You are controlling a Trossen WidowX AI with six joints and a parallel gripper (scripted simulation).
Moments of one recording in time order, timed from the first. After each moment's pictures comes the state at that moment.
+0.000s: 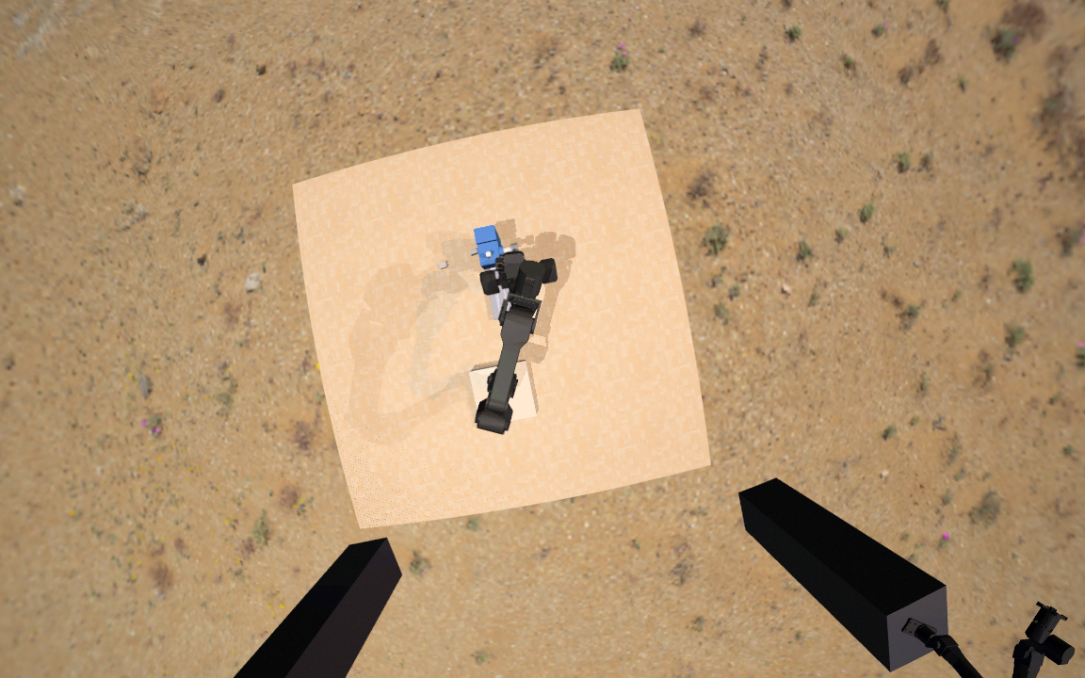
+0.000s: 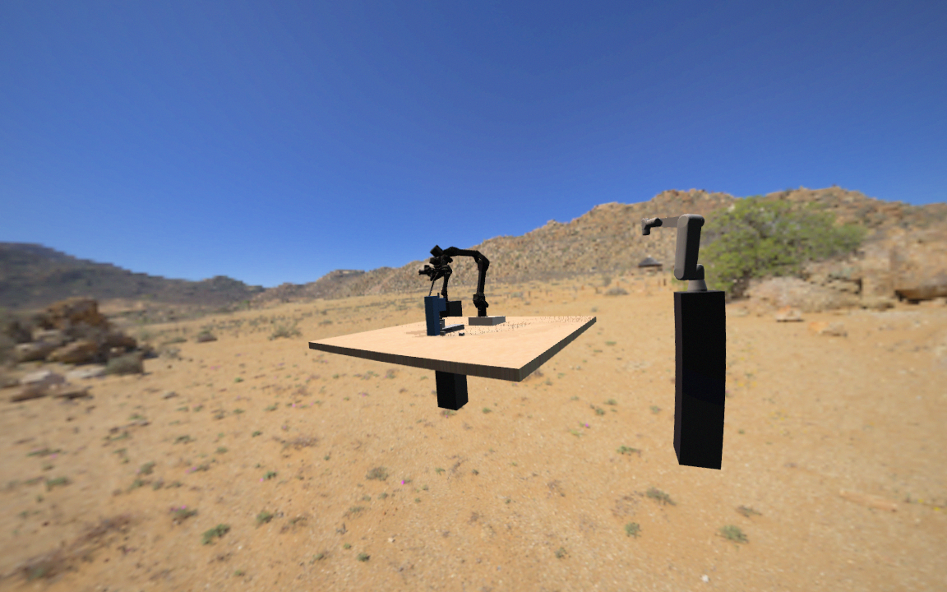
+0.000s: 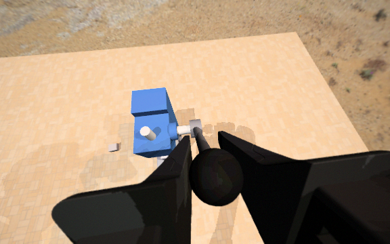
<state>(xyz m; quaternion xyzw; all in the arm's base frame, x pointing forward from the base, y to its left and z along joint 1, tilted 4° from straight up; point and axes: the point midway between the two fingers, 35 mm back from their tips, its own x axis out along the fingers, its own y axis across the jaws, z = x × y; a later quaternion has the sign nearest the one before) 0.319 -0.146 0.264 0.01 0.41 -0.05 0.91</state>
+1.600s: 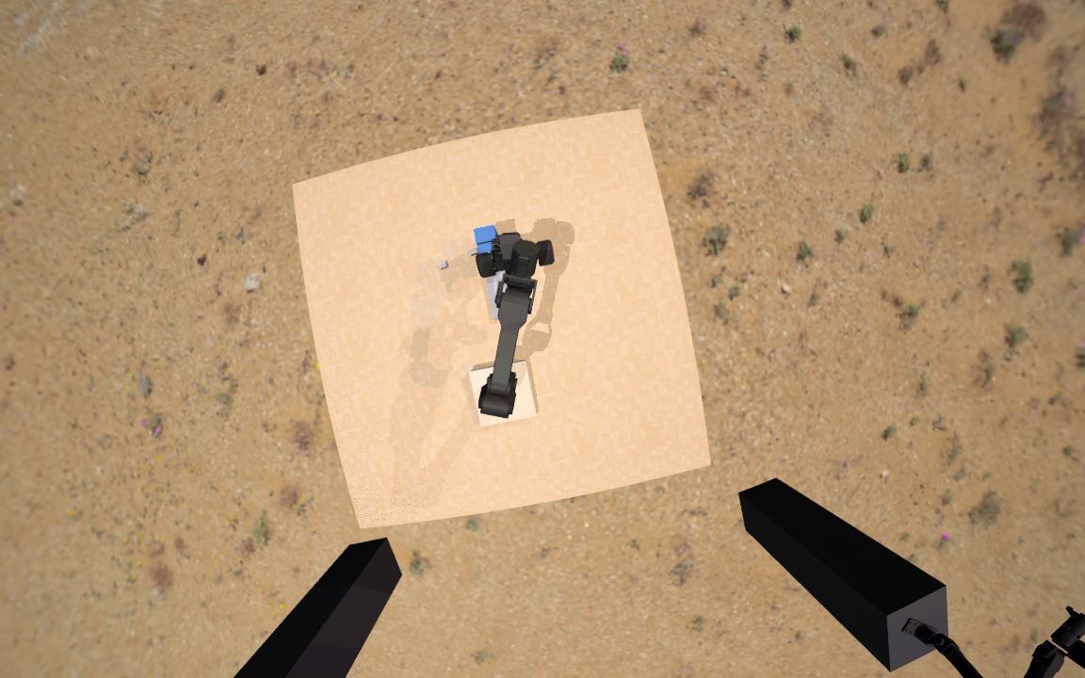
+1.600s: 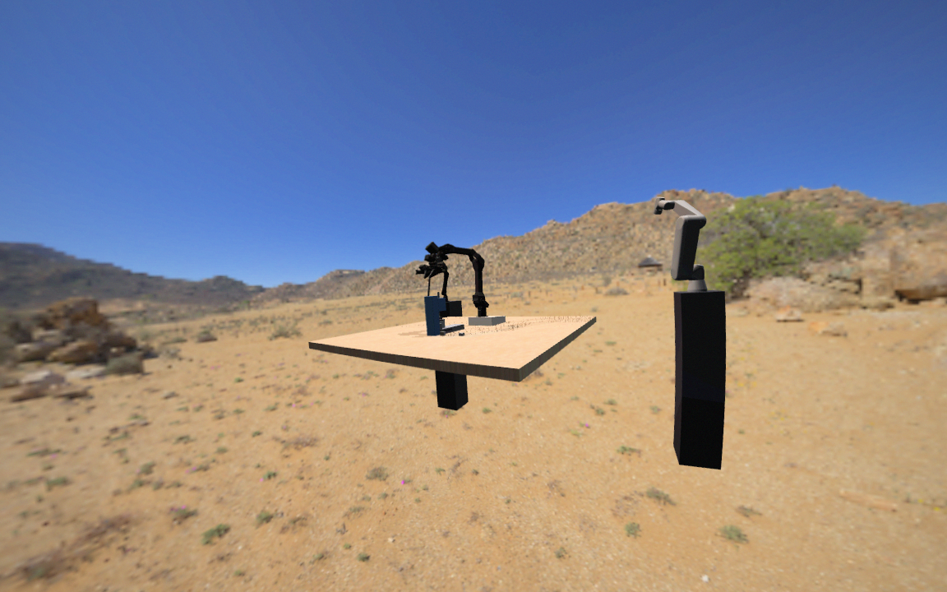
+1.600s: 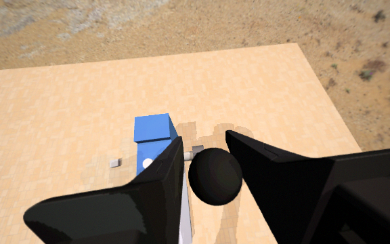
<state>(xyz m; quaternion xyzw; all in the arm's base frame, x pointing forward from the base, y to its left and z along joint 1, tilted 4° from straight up) 0.362 -0.150 0.278 0.01 0.41 -0.05 0.91</state>
